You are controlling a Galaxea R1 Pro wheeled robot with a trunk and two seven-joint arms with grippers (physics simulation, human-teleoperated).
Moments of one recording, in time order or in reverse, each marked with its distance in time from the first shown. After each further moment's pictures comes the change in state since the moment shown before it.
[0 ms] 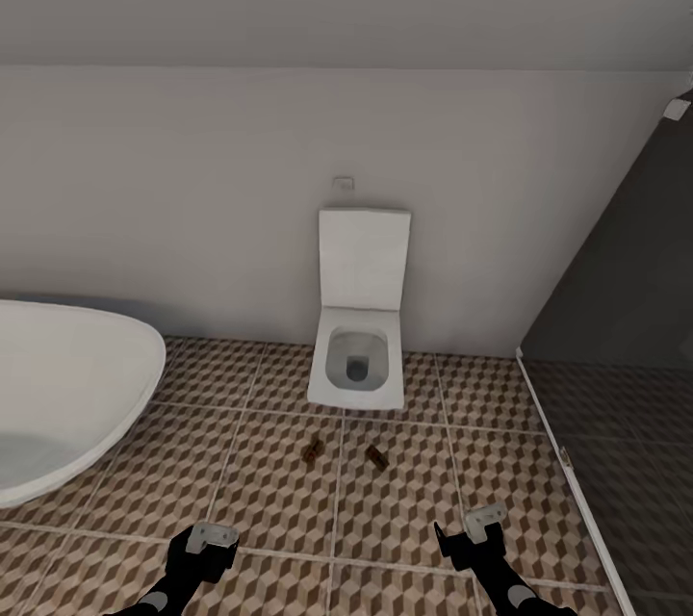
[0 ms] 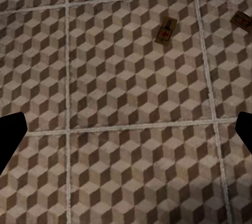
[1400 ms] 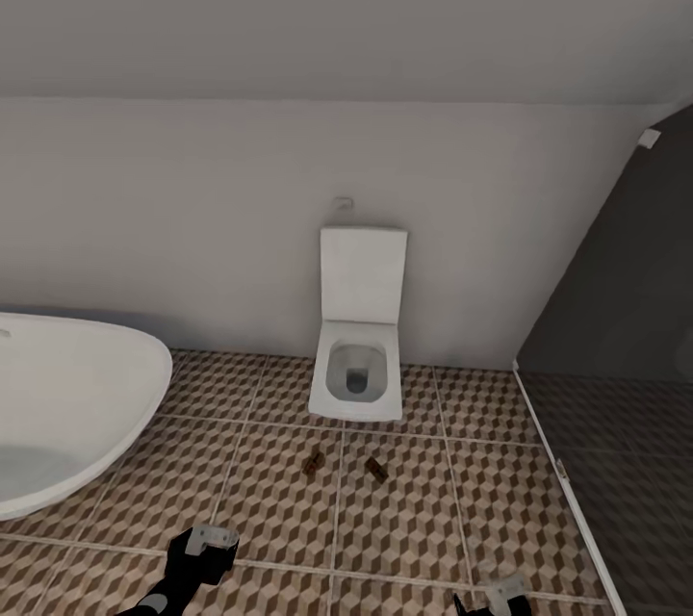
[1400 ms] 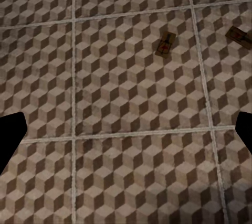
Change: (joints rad) left arm 0.004 0.000 0.000 0.000 0.000 0.000 0.000; right arm 0.149 -0.014 -0.002 0.001 -0.007 0.004 -0.047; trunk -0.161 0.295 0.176
